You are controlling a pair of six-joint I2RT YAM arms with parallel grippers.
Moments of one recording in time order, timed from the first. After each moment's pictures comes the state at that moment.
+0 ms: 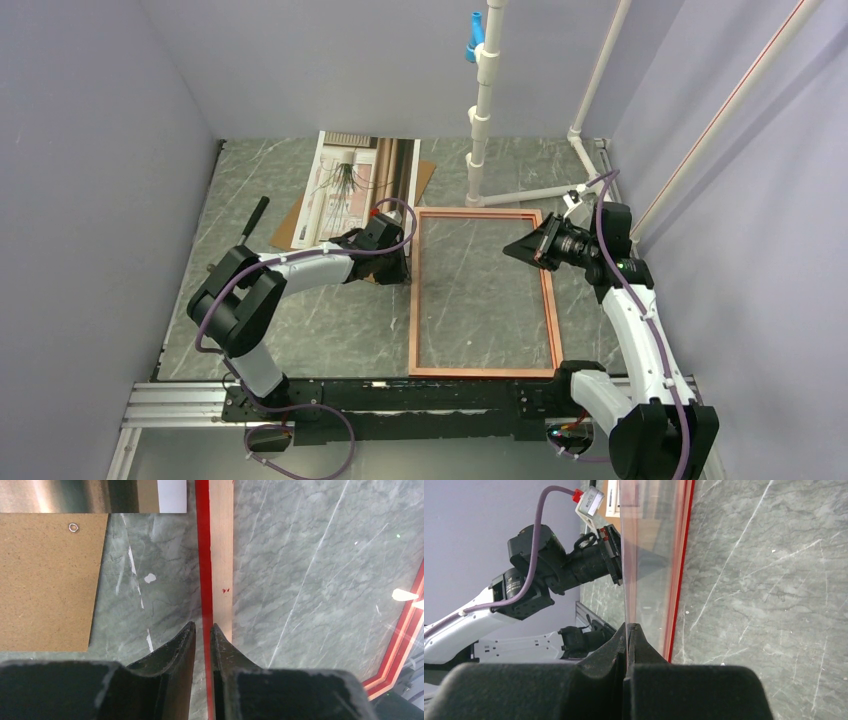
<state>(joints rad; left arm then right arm) -0.68 1.69 0.93 -0.17 0.06 -0.75 -0.04 0.96 0.79 -0.47 -0.81 0.66</state>
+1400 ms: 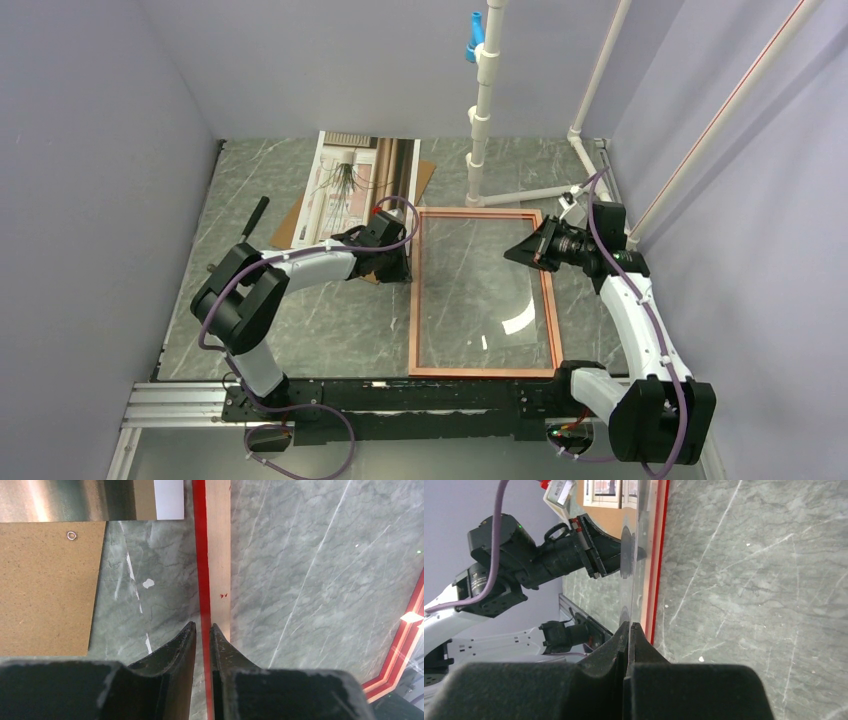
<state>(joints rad) -0.68 1.71 0.97 -0.20 0.06 -0.74 -0.05 1.04 0.79 -0.50 -0.82 0.55</state>
